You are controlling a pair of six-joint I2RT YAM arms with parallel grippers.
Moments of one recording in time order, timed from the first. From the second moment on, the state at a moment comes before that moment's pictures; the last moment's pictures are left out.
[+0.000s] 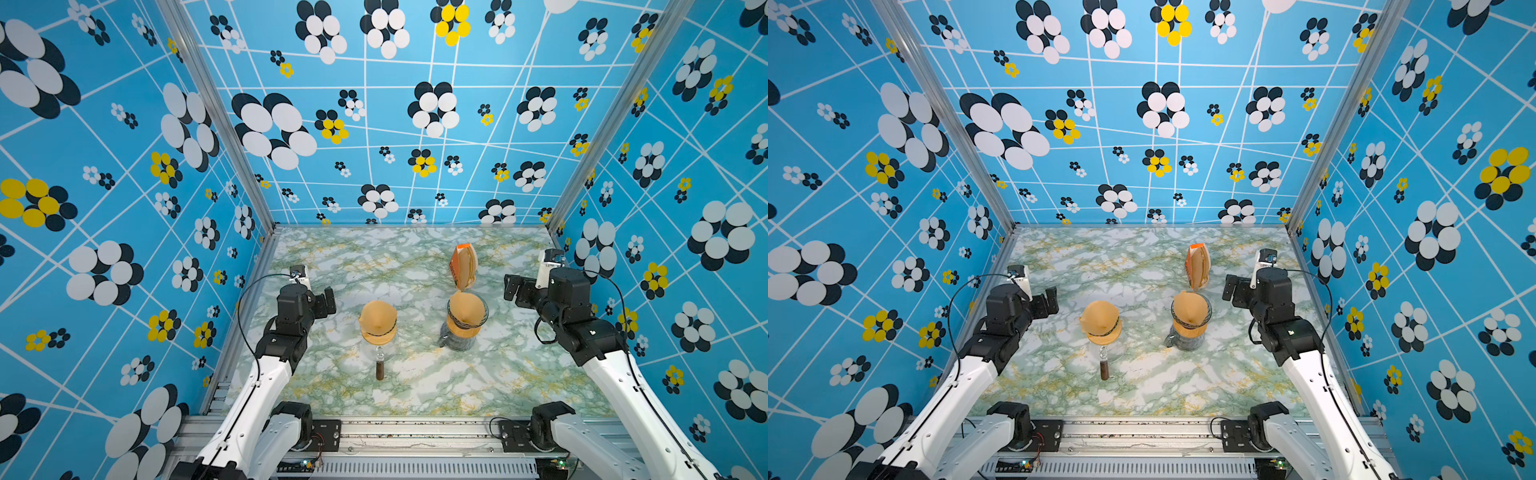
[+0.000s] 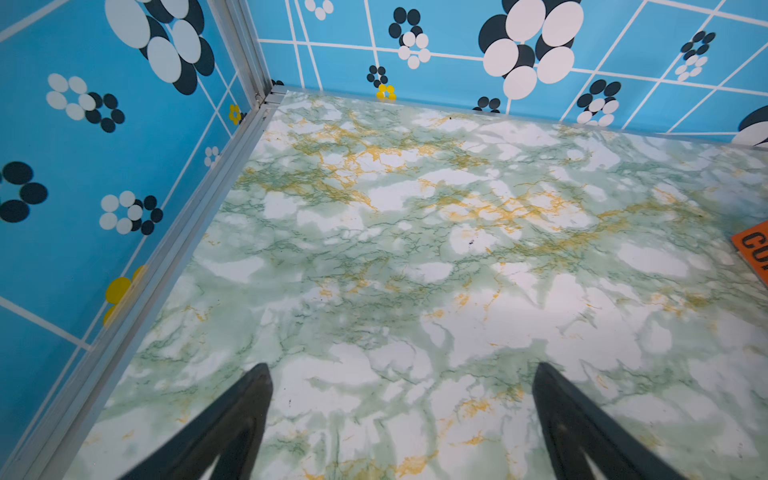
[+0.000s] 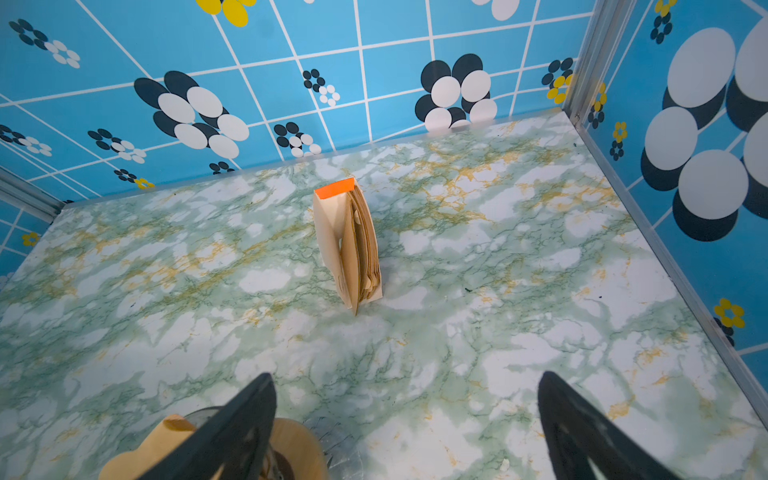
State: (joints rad) left arm -0.11 0.90 0.58 -0.16 -0.16 -0.15; right arm 0.21 0.88 0.87 -0.49 0.18 0.25
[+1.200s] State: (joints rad) left arm -0.10 1.41 0.36 0.73 -0.21 0.01; right arm 0.17 1.03 0.52 0.10 0.30 0.05
